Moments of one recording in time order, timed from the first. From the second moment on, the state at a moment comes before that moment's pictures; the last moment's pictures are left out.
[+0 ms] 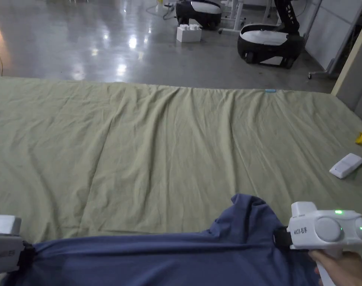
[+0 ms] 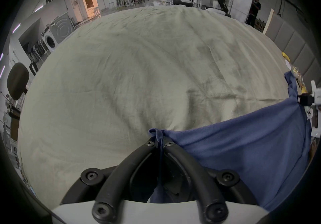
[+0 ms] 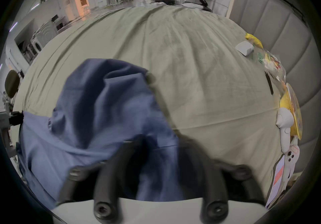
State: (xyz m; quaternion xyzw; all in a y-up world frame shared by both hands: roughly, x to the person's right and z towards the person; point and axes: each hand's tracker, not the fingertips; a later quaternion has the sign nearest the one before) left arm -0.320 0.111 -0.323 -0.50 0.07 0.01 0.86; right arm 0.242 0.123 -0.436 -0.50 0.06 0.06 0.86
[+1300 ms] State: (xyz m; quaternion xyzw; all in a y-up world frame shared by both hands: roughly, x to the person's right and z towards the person) left arm -0.324 0.199 0.001 -0.25 0.10 0.08 0.96; right arm 0.316 0.188 -0.059 -0.33 0.04 -0.03 0.94
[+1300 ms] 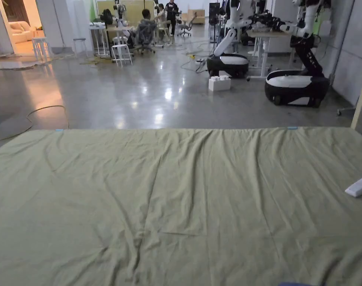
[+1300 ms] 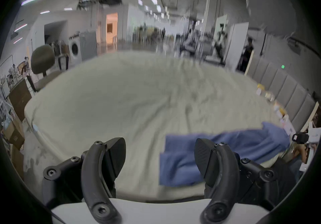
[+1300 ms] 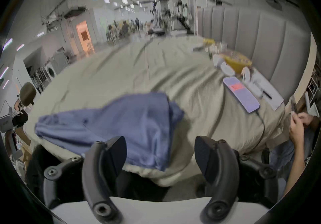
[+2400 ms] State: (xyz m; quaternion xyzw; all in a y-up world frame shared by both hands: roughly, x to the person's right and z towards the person) left arm -0.185 0.368 0.091 -0.03 0.01 -0.03 1.00; right arm 0.195 0.341 0.021 -0.03 0.14 -0.01 0.99
